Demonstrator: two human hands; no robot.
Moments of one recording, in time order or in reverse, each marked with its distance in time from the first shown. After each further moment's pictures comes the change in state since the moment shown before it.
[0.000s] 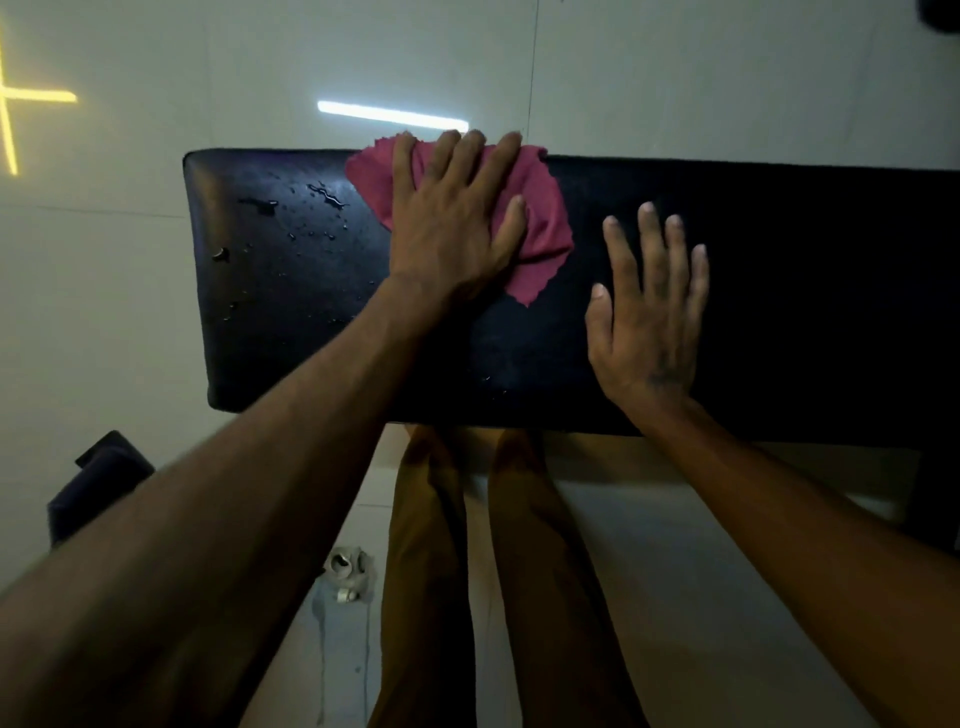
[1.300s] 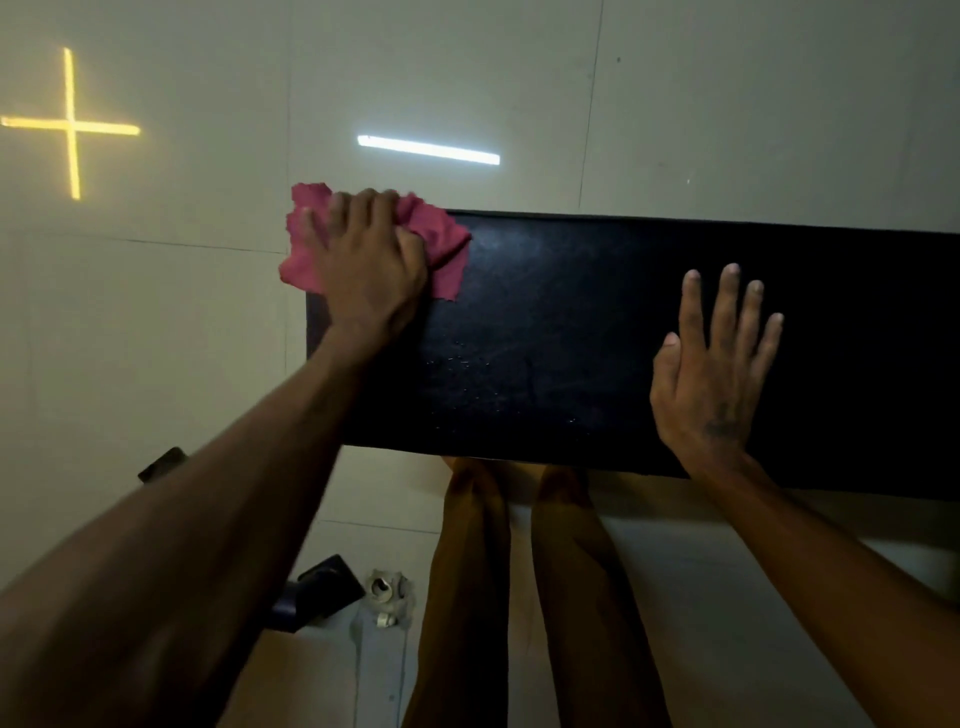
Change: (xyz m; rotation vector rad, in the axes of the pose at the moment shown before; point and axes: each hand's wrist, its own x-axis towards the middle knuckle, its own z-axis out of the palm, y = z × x) left_hand -0.035 -0.140 -0.024 -0.063 0.091 -0.323; right_hand -0.004 -0.029 0.001 -0.019 -0.102 0.147
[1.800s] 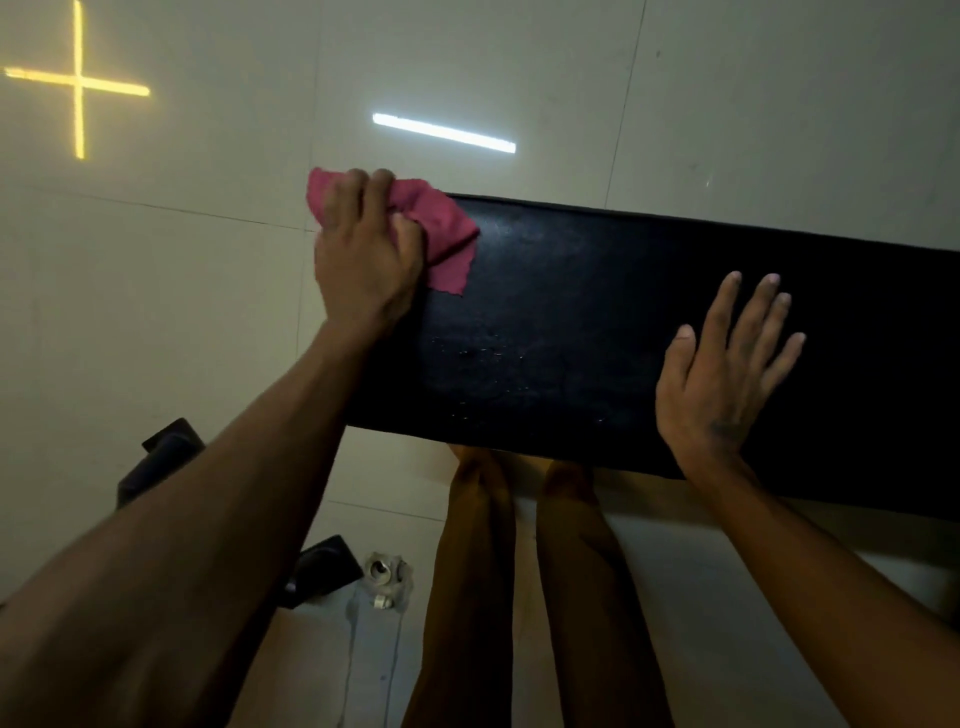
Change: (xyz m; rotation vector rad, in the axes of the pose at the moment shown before) left_hand -0.011 -0.036 0.001 -0.263 0.080 -0.107; right_hand -0.003 -0.033 0.008 0.053 0.053 0.145
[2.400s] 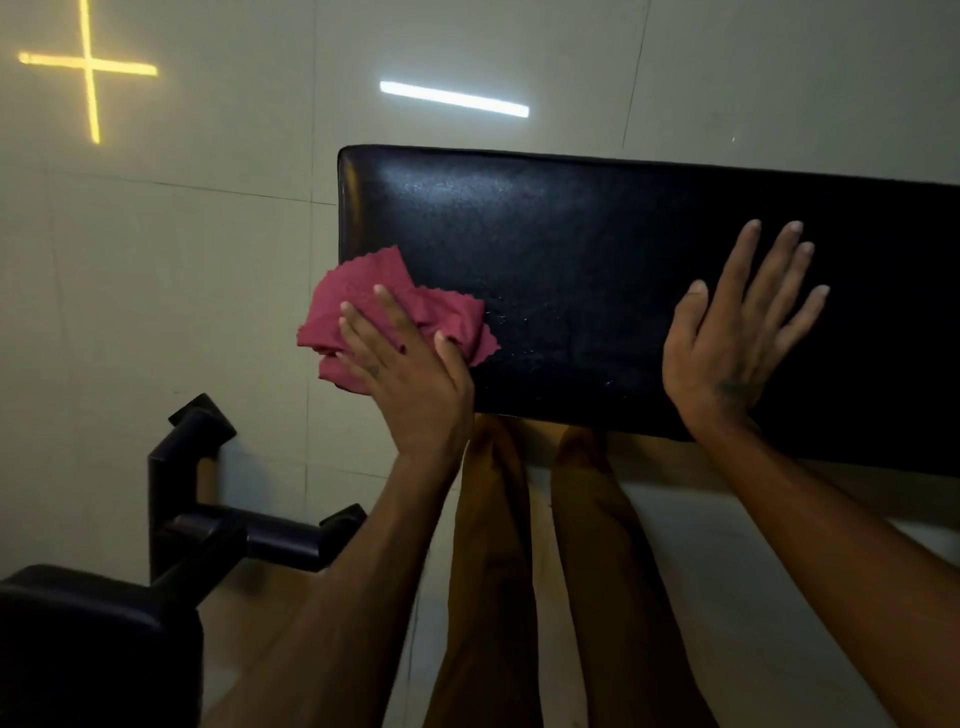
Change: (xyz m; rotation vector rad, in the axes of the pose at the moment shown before) left_hand -0.151 0.028 0.035 0.088 -0.068 -0.369; right_hand 0.001 0.001 0.005 -0.026 0.070 -0.004
